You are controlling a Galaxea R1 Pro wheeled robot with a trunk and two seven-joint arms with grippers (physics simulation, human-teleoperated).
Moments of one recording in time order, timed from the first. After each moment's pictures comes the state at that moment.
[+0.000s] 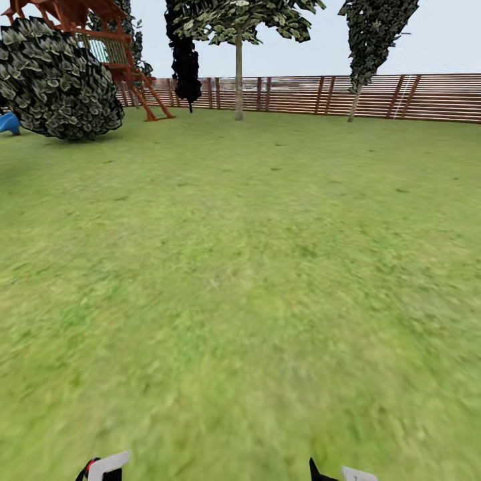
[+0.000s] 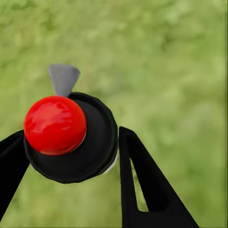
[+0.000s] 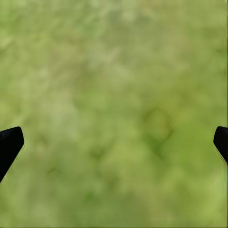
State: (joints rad) left arm -0.27 0.07 0.06 -0.31 0.06 -0.46 0.31; right arm -0.34 0.05 -1.12 -0.14 0.74 -0.62 0.29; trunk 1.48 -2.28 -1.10
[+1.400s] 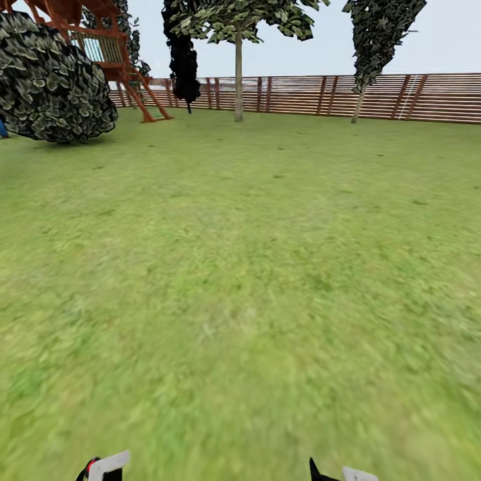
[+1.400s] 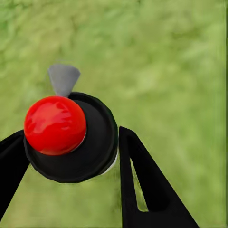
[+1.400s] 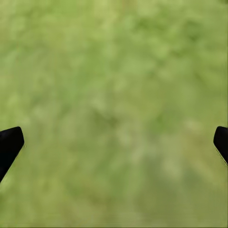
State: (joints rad) left arm -0.27 0.07 0.06 -0.31 0.06 -0.46 0.31; right arm -0.34 0.05 -1.12 -0.14 0.74 -0.62 0.29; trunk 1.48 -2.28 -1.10
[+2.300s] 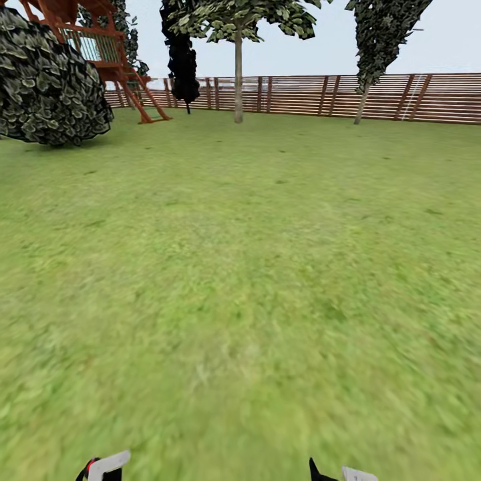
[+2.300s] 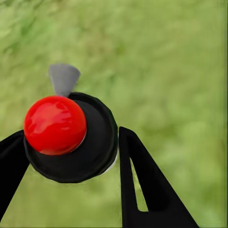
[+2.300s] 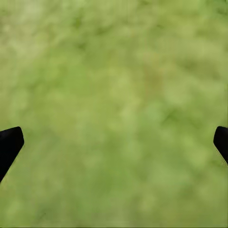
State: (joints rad) left arm -0.27 0.07 0.06 -0.31 0.06 -0.46 0.31; right arm -0.34 0.05 -1.12 -0.14 0.74 -0.62 0.29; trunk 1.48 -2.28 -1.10
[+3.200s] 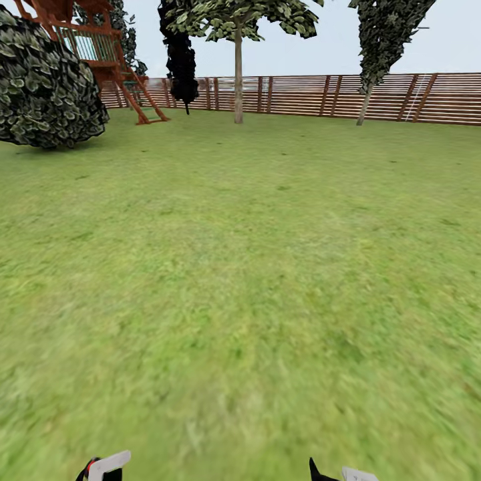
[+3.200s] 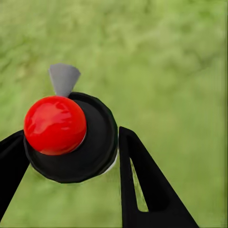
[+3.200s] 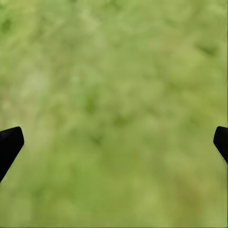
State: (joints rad) left arm -0.27 0.07 0.06 -0.31 0.07 -0.46 0.31; right arm -0.34 0.05 -1.12 -0.14 0.74 -0.62 0.29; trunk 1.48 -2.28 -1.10
